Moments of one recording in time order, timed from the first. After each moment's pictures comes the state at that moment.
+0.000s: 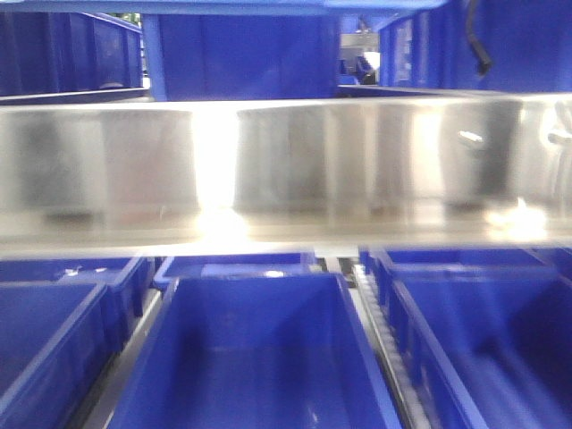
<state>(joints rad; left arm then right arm) -0.13 1.70 -2.13 -0.07 1.07 -0.06 0.54 1.93 -2.39 0.13 1.19 0.14</state>
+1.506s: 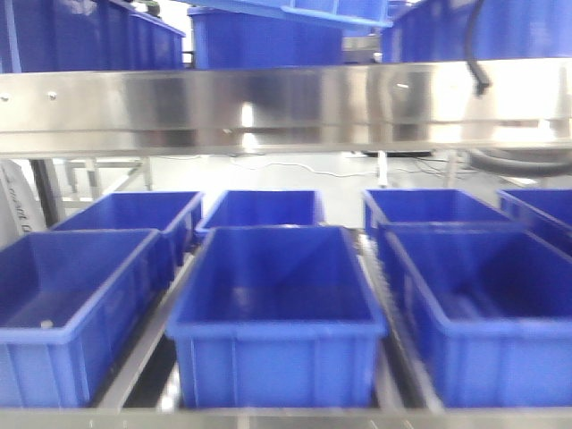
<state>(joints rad) -0.13 1.70 -2.13 -0.11 0.89 -0.07 0.54 1.95 -2.39 0.11 1.18 0.14</state>
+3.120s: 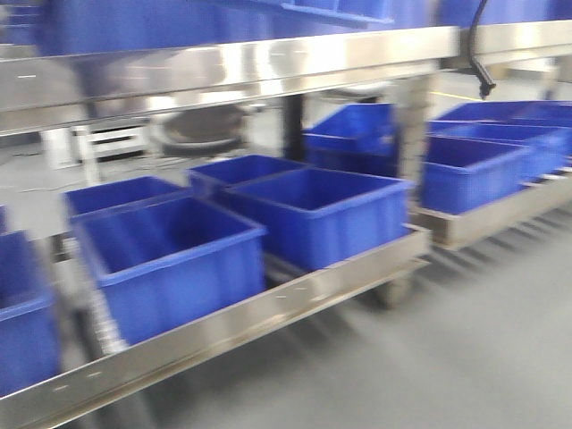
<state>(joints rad) -0.13 1.70 -2.13 -0.11 0.88 -0.07 0.54 1.95 -2.39 0.11 1.18 0.14</state>
